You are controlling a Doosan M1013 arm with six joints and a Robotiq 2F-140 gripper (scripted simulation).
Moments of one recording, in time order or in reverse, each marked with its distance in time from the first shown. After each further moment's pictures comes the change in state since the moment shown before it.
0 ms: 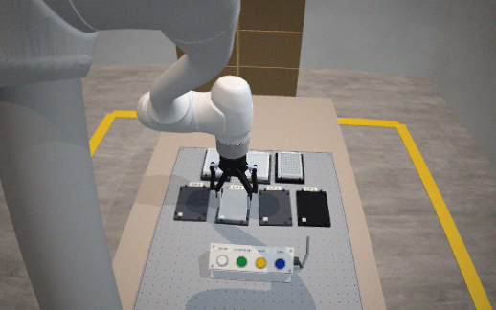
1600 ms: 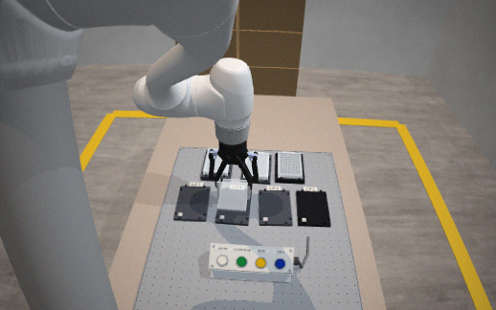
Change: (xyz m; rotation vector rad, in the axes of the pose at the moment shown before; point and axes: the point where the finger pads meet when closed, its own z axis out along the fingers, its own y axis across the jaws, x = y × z) arm 0.000 0.000 -0.047 0.000 0.000 0.000
